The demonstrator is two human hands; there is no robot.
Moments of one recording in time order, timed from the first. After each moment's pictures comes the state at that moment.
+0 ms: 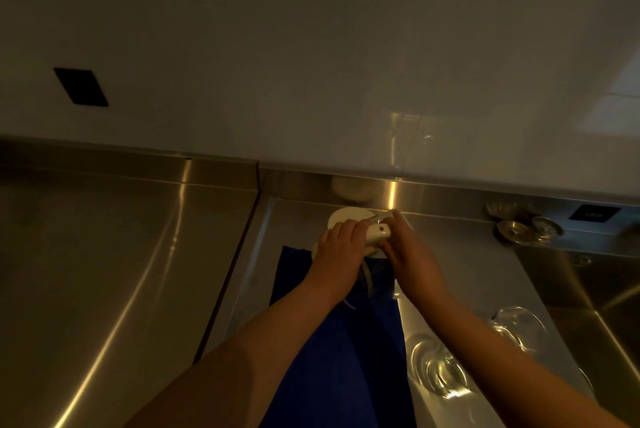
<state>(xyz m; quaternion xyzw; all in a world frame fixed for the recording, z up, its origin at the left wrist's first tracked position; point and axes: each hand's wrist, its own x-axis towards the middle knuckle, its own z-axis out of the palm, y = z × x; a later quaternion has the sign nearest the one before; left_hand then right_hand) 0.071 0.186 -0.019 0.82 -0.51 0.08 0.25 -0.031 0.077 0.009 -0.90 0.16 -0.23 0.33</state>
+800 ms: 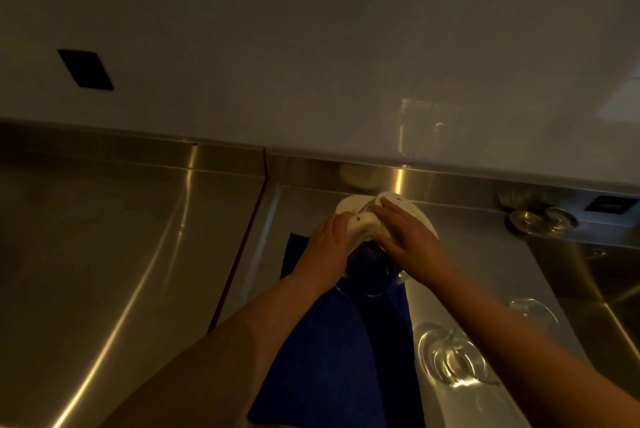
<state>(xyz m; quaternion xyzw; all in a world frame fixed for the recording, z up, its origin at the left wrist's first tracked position) 0.093 0.210 -0.042 0.83 -0.47 -0.04 0.31 -0.017 0.063 0.001 -0.95 0.12 -0.15 0.25</state>
